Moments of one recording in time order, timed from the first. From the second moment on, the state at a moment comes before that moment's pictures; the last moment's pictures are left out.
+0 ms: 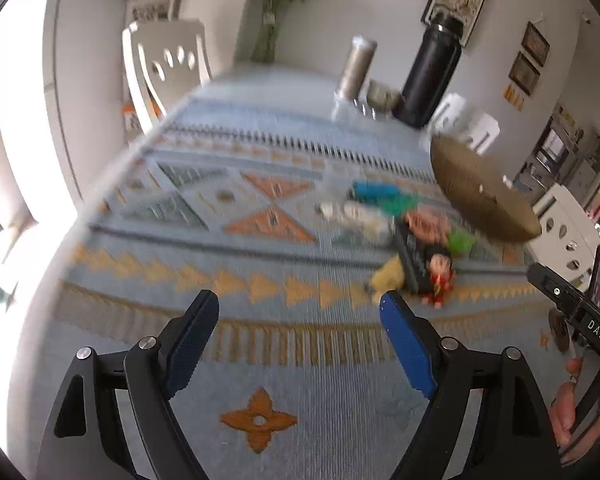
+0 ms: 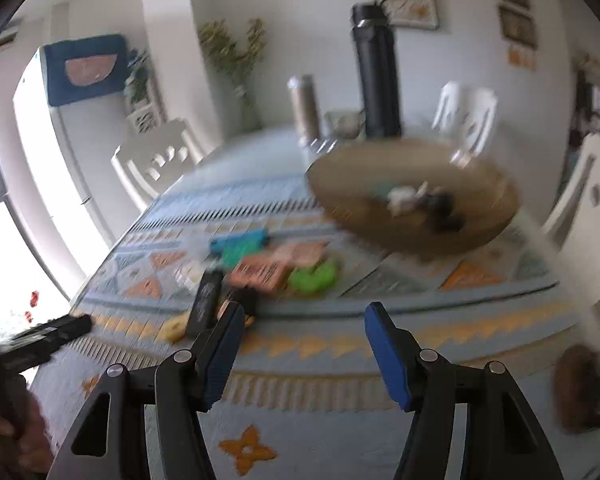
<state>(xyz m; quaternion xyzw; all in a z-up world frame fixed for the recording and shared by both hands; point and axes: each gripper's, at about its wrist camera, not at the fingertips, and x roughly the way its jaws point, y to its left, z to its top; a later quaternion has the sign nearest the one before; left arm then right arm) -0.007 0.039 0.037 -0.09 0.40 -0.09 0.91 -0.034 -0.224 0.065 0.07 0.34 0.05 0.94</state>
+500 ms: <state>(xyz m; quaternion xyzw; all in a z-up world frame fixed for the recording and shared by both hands) -0.017 0.012 0.030 -0.03 0.39 -0.11 0.91 -0.013 -0.225 0.027 0.07 0.38 0.04 0.92</state>
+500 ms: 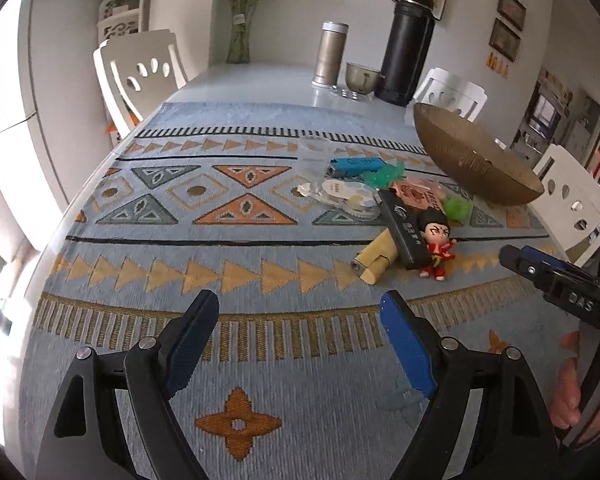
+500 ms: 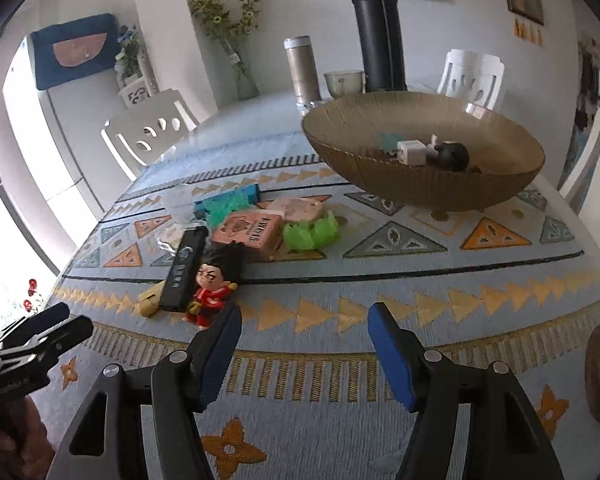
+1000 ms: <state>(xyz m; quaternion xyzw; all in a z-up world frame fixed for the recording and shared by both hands) -0.019 -0.005 0.029 0.02 0.40 -0.15 0.90 -0.012 -0.219 0.026 0.05 0.38 0.03 0.92</state>
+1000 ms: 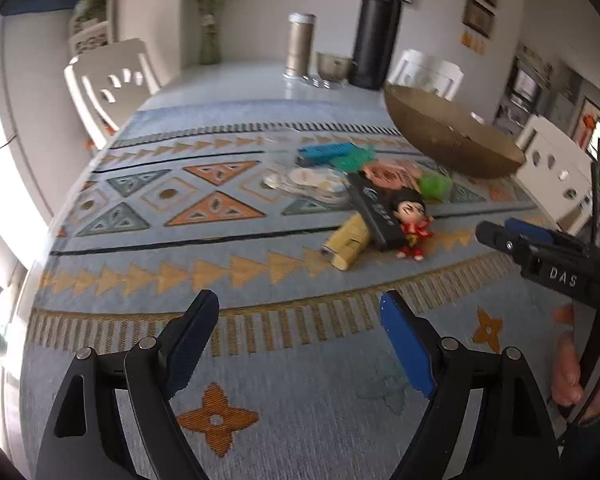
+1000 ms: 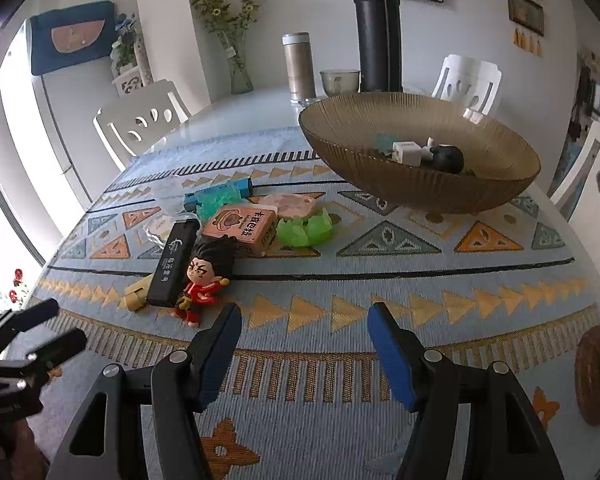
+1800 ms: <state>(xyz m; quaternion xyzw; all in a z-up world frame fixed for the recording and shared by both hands) 0.052 -0.069 0.014 0.13 0.44 -0.32 0.83 0.060 -0.173 0.016 0.12 0.45 0.14 0.87</state>
